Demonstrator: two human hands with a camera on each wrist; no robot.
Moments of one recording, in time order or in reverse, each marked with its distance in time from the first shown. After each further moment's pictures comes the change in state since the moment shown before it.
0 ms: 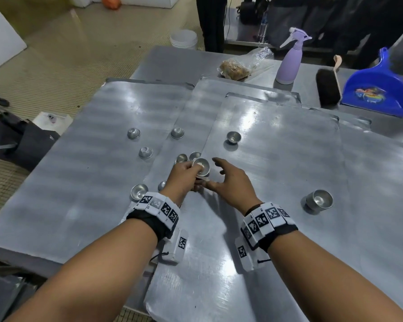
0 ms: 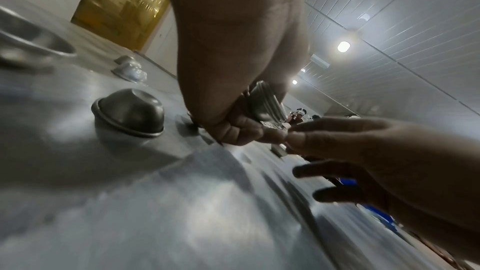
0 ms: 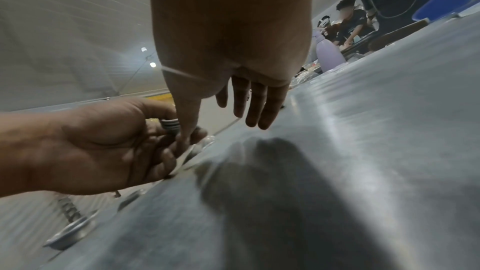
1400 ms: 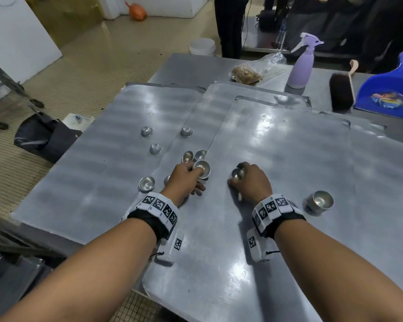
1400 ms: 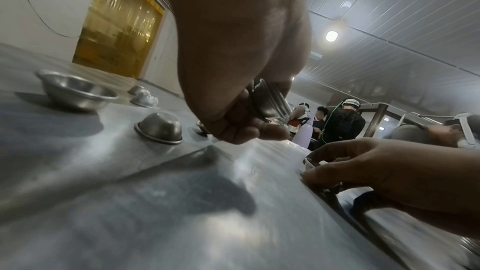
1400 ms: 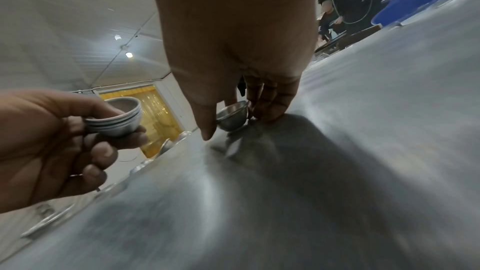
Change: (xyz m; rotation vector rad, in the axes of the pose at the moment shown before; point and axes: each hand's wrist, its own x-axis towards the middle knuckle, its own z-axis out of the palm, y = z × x) left_hand -0.037 -0.005 -0.003 0.065 0.041 0.077; right_hand 0.006 0.040 -0.024 -0.165 -0.041 0.177
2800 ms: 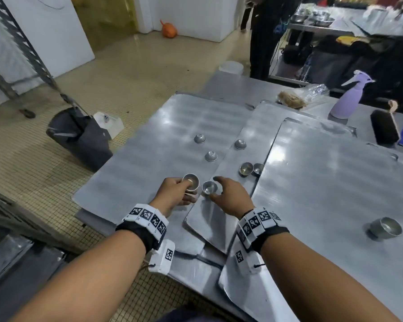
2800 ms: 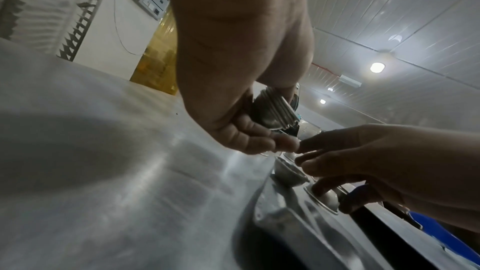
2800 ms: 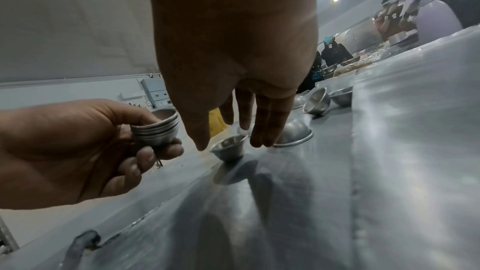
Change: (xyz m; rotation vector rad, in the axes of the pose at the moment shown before) left_hand -0.026 -0.045 -0.207 -0.119 0.100 -0.094; right_hand -0.051 -0.190 0.120 -0.084 -0.150 -0.293
